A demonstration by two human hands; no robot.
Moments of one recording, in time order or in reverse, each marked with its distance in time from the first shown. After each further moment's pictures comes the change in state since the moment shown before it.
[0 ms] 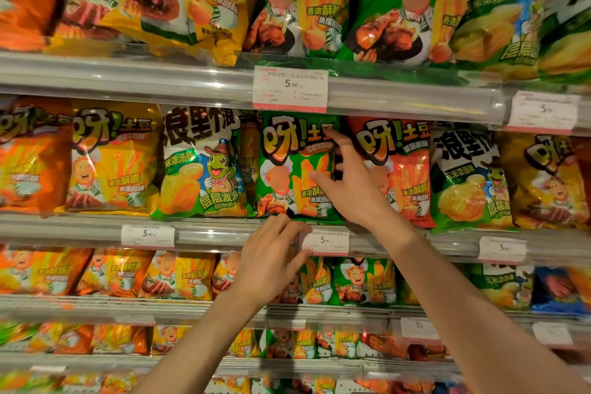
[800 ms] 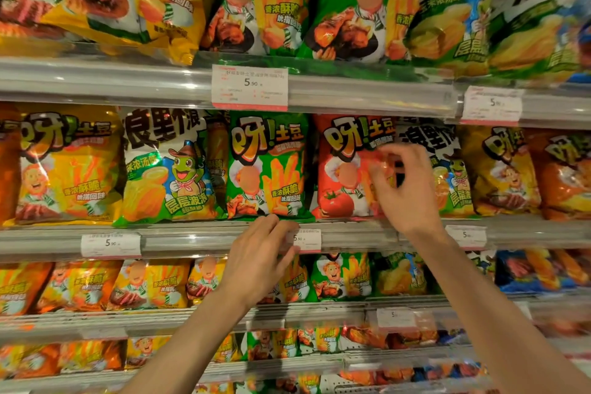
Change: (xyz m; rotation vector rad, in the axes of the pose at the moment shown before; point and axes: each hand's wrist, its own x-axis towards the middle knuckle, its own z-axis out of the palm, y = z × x) left_hand 0.009 0.021 0.006 0.023 -0.045 0.020; right_hand -0.048 0.037 -0.089 -0.235 0.425 -0.022
